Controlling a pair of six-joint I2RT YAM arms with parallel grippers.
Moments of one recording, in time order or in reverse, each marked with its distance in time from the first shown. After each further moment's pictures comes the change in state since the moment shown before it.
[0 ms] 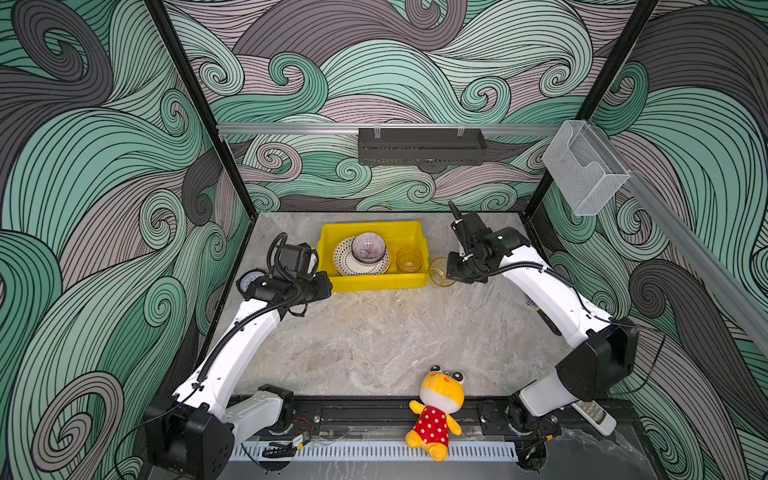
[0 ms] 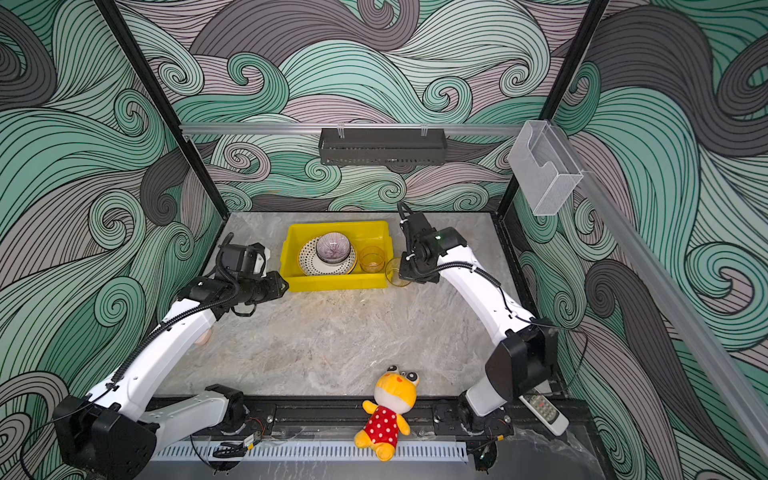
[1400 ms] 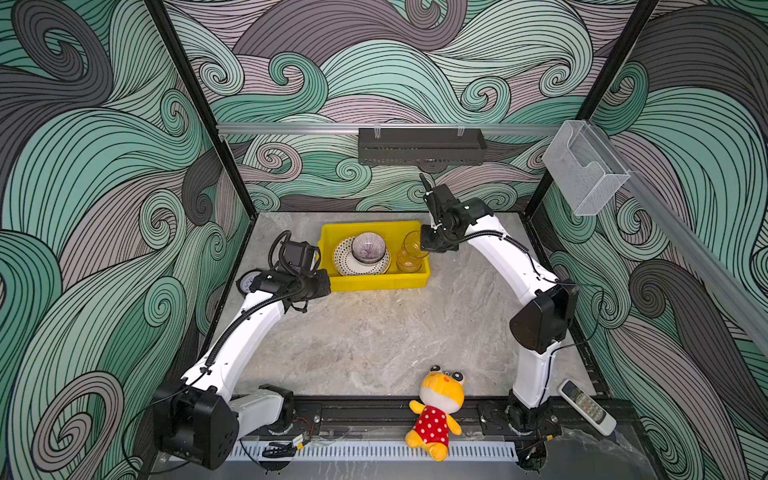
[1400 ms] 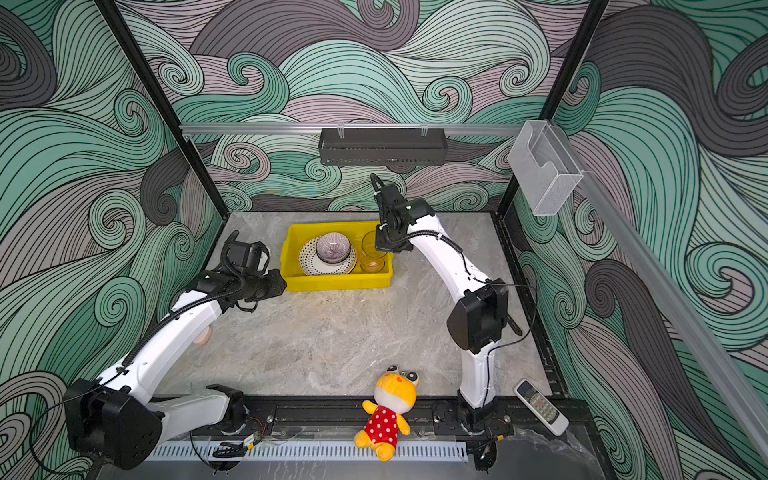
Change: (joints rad) left arm 0.006 0.075 0.021 0.000 -0.075 0.028; right arm 0.045 0.373 0.504 -0.065 0.001 -0.084
